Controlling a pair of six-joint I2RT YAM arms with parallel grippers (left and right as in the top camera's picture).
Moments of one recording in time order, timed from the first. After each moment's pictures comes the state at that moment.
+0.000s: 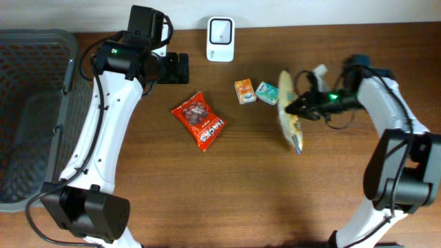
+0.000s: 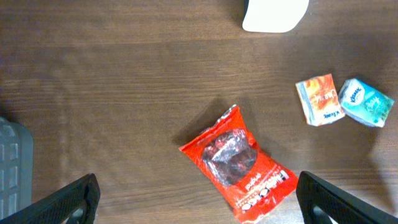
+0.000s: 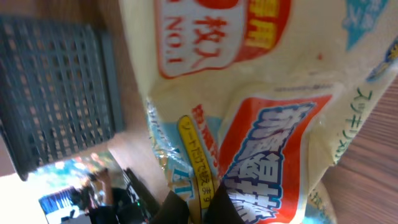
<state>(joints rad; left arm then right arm) -0.23 1.84 1.93 -1.12 -0.05 -0.18 -0.19 1.97 1.45 -1.06 -0.95 -0.08</state>
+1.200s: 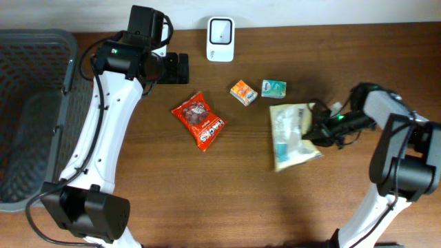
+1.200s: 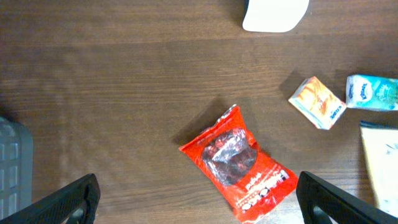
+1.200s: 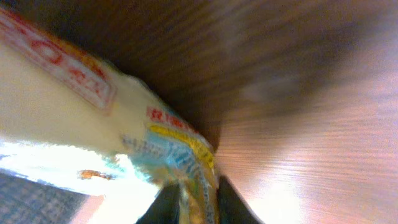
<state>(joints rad) -0.23 1.84 1.93 -1.12 -0.05 -0.18 -0.29 2.10 1.37 -1.12 -0.59 0.25</state>
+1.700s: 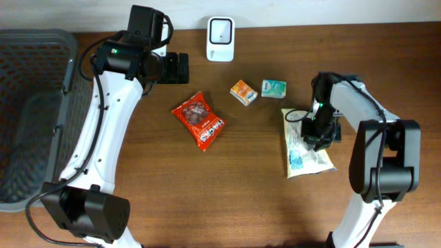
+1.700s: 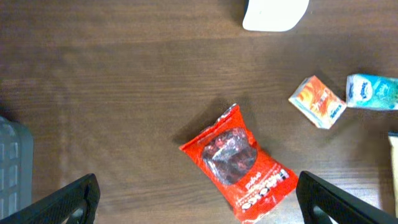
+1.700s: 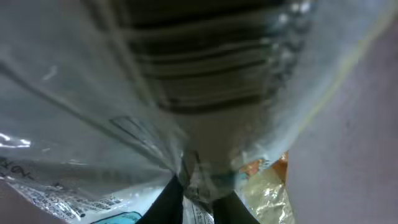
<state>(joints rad) -0.23 1.84 1.93 -1.12 -0.05 -0.18 -0.02 2.05 1.40 -1.20 -0.04 0.23</state>
